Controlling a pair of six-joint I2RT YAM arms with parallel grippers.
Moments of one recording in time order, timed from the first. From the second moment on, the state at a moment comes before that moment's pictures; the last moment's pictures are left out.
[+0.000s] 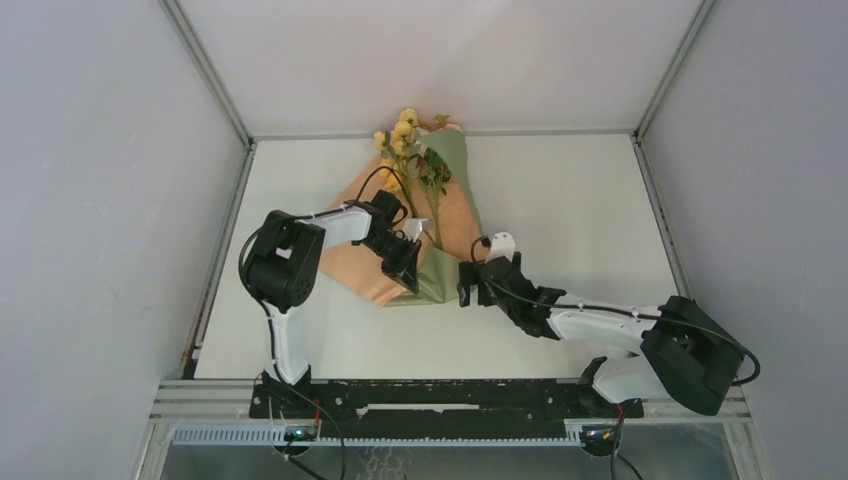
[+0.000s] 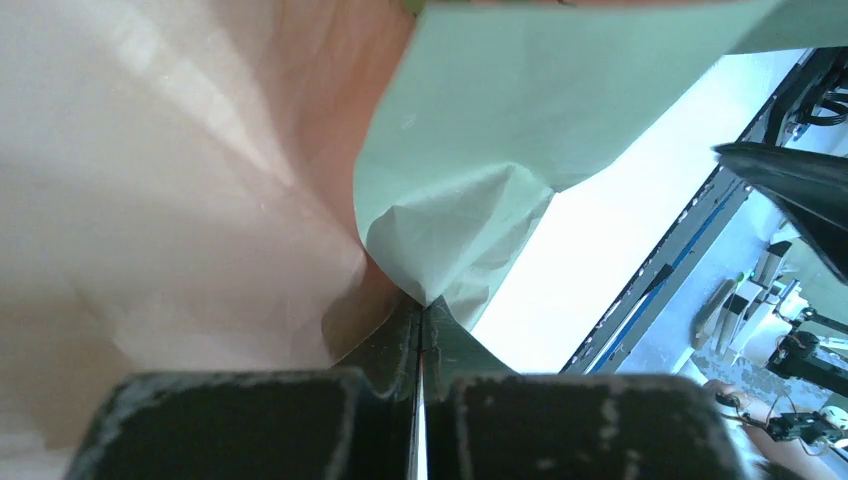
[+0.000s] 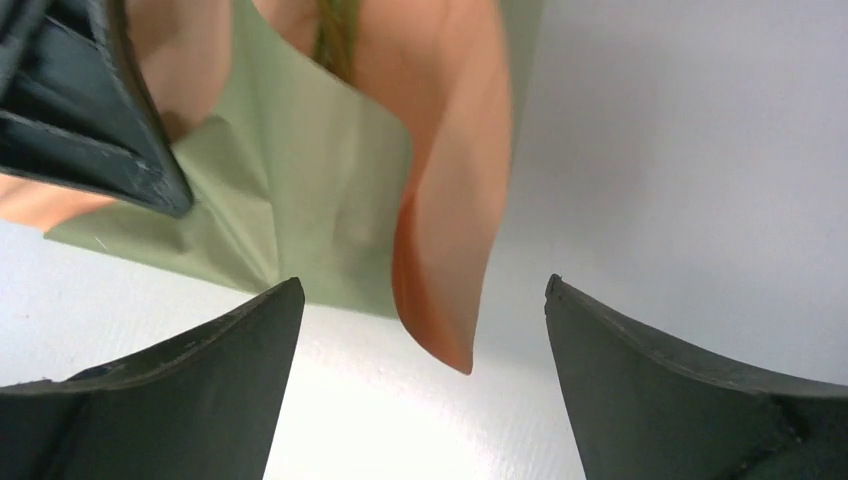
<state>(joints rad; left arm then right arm) -0.45 1.99 1.24 -0.67 0.69 0.07 0.90 1.32 0.58 0.05 0.38 0.46</state>
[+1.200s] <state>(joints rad) -0.45 1.98 1.27 -0.71 0.64 0.13 0.82 1.43 0.49 0.28 0.40 0.73</state>
